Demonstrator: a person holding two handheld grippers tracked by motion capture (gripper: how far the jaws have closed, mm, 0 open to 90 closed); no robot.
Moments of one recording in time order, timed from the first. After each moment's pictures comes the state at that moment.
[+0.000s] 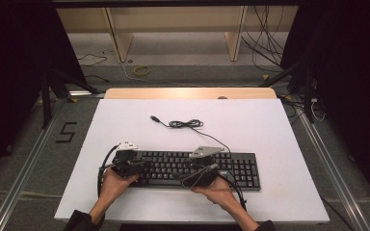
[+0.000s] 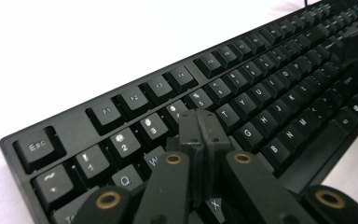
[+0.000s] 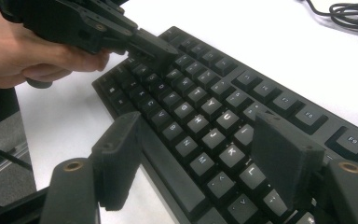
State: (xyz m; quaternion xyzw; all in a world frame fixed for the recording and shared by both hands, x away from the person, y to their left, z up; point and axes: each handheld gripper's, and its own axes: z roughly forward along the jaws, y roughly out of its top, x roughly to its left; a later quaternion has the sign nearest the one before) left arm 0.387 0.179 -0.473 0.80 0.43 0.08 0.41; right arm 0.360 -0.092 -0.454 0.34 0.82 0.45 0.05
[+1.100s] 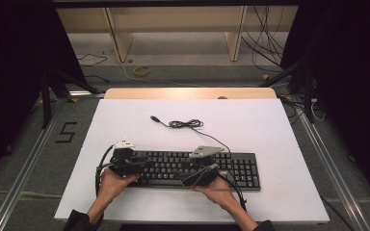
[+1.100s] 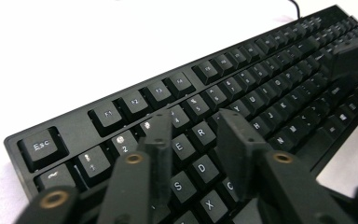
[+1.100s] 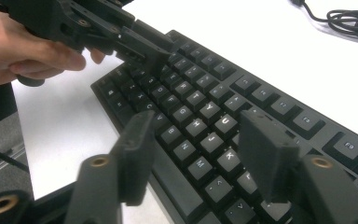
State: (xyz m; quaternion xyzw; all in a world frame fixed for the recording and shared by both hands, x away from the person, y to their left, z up) left arm 0.384 0.187 -0.465 0.78 0.45 0.06 0.43; right arm 0.361 -0.092 -0.454 0.33 0.82 0.46 0.05
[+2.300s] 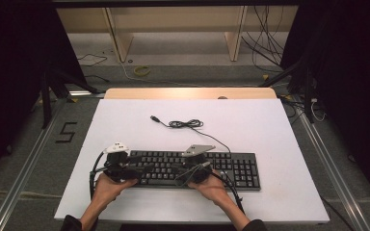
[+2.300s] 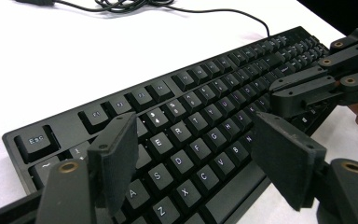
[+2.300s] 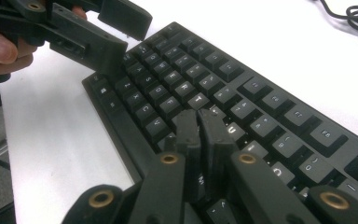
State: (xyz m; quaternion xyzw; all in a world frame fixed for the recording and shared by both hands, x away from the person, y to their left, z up) left arm 0.368 0.196 -0.459 0.77 0.43 0.06 0.47; right arm 0.371 -0.074 -0.462 0.32 0.84 0.44 0.05
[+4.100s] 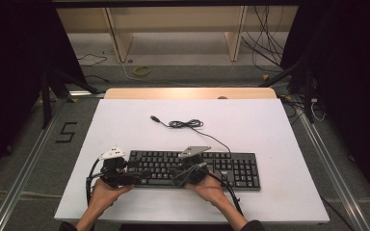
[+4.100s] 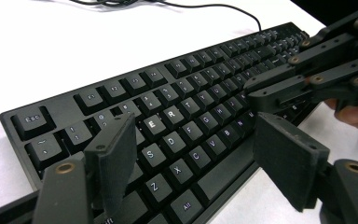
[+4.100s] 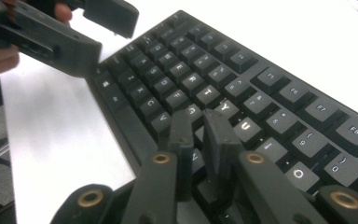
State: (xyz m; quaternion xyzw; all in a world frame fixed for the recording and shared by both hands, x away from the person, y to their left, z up) left arm 0.354 0.202 -0.463 0.77 0.43 0.06 0.47; right arm 0.373 -0.067 -0.470 0.32 0.84 0.43 0.04
